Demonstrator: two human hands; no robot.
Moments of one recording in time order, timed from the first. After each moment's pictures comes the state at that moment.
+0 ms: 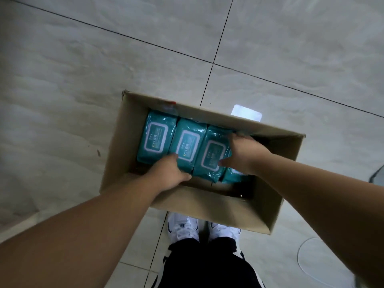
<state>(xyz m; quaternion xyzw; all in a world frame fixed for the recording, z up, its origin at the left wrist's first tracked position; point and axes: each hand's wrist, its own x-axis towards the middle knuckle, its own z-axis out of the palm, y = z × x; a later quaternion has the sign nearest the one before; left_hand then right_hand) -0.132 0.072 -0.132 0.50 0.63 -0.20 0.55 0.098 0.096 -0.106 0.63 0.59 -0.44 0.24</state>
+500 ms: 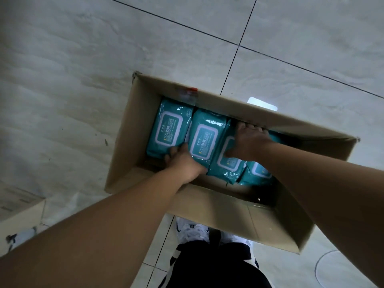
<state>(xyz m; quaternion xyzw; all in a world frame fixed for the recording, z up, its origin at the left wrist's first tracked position) -0.125 0.068 -0.182 0.43 0.72 -0.21 0.51 0.068 0.121 -0.177 0.63 0.57 -0.41 0.33</state>
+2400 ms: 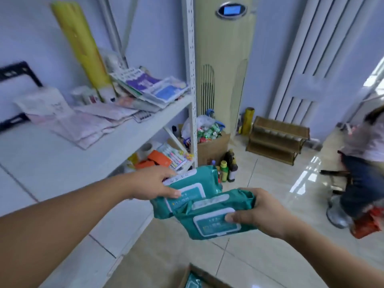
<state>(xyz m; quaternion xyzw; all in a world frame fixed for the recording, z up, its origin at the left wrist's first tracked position) -0.241 0.228 0.719 0.73 0.57 -0.02 0.37 0.070 0.181 0.688 0.49 0.60 -0.60 -0.20</state>
